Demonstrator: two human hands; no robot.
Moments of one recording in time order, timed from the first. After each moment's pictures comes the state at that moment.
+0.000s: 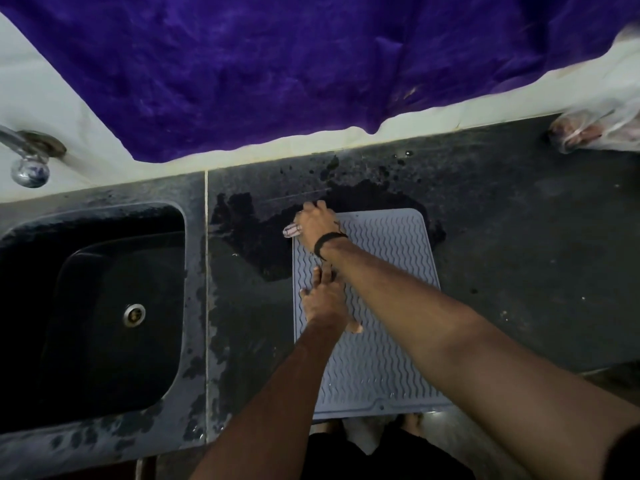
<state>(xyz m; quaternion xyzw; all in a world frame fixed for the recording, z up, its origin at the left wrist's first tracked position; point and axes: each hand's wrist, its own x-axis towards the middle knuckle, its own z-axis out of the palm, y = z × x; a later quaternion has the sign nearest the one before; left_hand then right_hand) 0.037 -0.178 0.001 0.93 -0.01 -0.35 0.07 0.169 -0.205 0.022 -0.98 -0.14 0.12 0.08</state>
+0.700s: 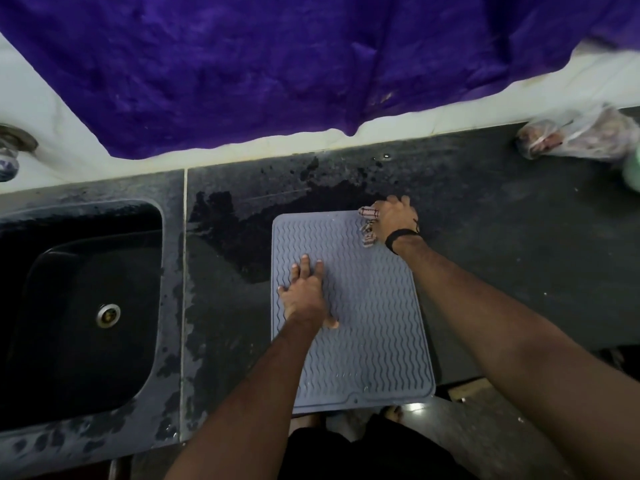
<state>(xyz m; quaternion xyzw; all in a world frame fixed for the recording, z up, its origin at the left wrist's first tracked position) 0.039 -0.184 0.009 0.93 0.01 -0.35 0.09 0.161 -0.382 0.018 -0.99 0.05 0.10 0.05</state>
